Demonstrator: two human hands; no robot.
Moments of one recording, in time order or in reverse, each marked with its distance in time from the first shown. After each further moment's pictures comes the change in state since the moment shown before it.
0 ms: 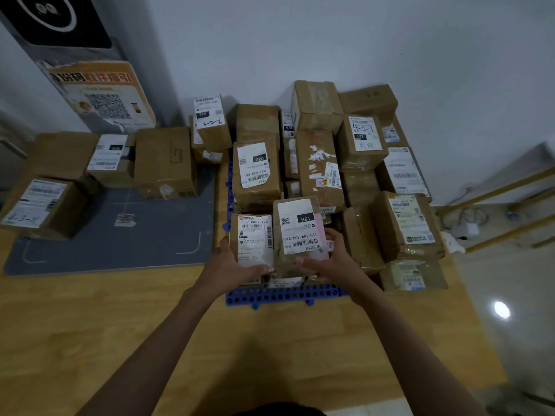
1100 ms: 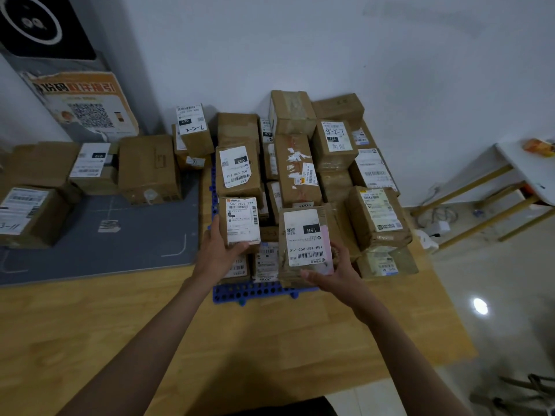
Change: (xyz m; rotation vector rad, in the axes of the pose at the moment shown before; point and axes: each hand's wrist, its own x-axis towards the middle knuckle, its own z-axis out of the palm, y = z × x) left_hand -0.001 0.013 0.009 -0.079 0.188 0.164; right_hand -0.070 0.025 -0.015 0.023 0.114 -0.071
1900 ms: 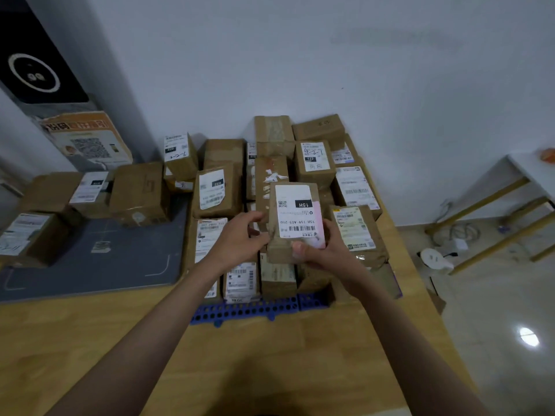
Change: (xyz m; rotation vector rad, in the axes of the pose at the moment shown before) left_hand -0.004 0.151 0.041 0.038 -0.062 0.274; right_hand 0.045 -0.039 -0.093 0.158 -0.087 -0.131
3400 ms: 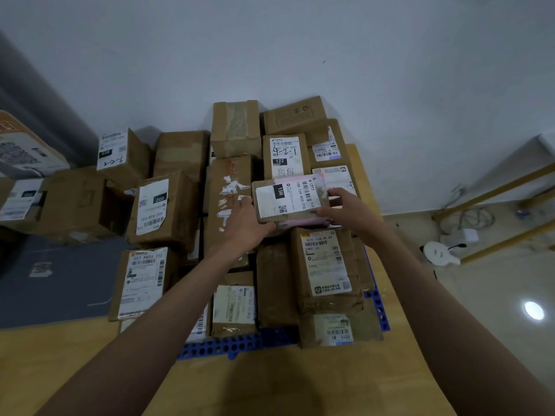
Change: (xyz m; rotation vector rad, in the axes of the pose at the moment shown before) left_hand 0.174 0.032 0.102 0.196 0.065 -0.231; right_hand 0.172 -0.021 -0.160 -0.371 0.046 0.071
